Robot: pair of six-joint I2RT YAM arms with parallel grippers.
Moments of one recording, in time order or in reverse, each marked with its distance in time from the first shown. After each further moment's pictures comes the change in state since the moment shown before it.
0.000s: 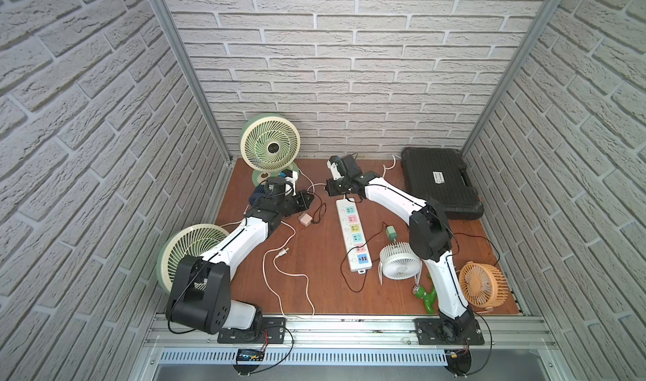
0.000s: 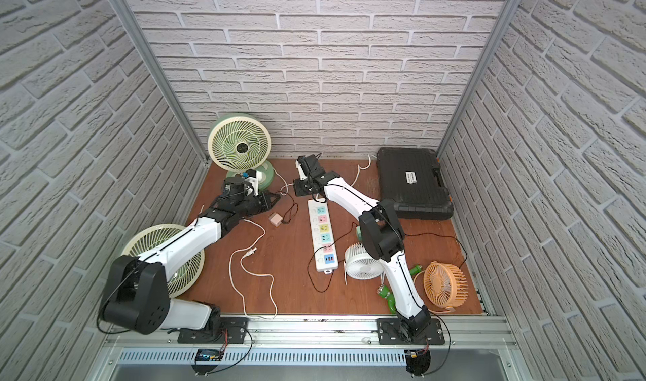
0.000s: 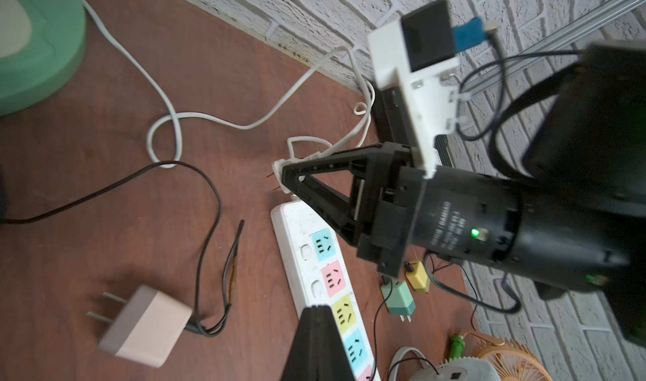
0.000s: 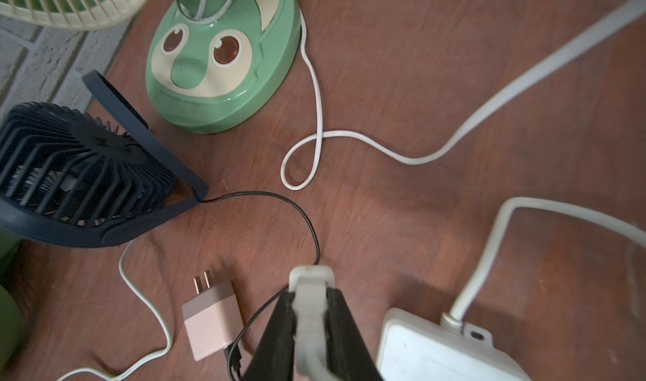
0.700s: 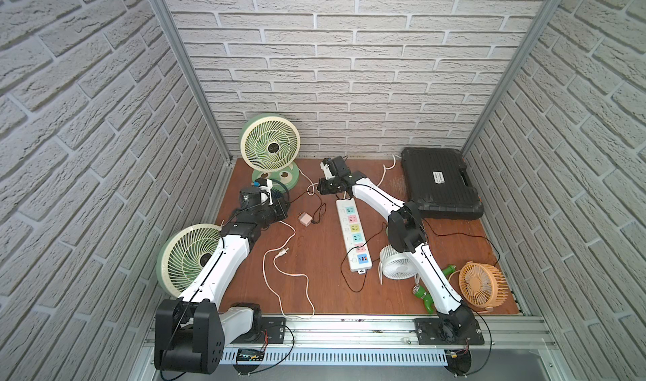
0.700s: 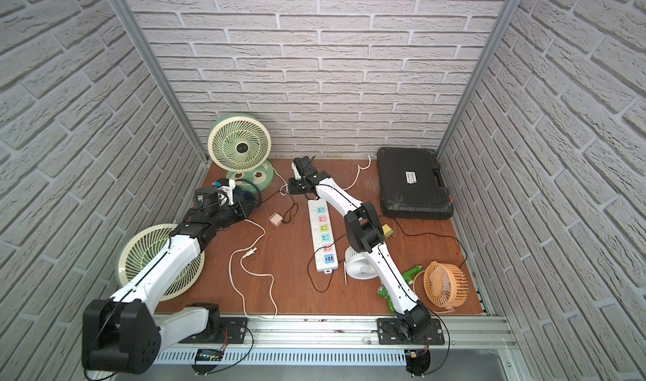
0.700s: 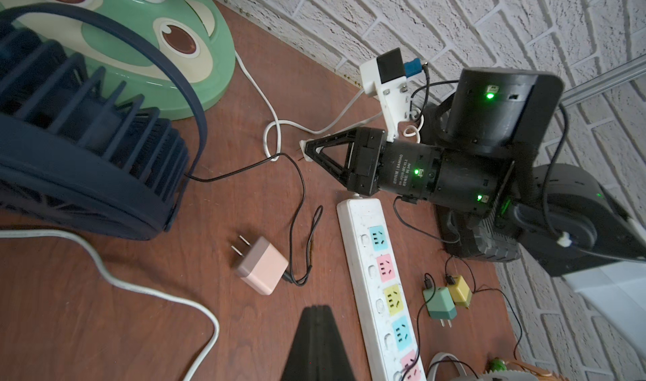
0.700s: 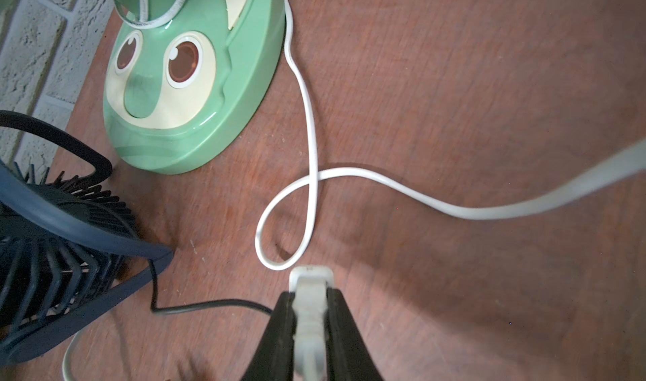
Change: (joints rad) left arm 0.177 -0.211 -0.100 -0.155 -0.021 0.074; right arm -0.023 0.330 0.410 -0.074 -0.051 0.072
